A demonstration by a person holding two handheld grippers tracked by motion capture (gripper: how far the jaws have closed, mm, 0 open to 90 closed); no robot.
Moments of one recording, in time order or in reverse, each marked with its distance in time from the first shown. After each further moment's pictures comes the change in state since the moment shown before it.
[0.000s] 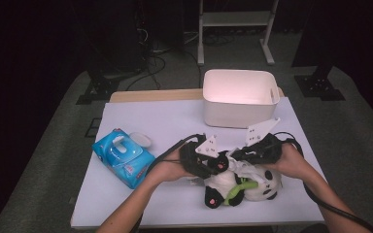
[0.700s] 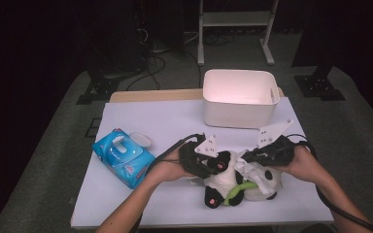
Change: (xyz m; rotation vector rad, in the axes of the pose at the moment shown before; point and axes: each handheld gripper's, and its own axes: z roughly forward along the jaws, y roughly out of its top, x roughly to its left) left arm 0.001 -0.001 -0.002 -0.003 -0.007 -0.006; right arm 0.004 -0.016 -0.022 0.030 -0.041 0.019
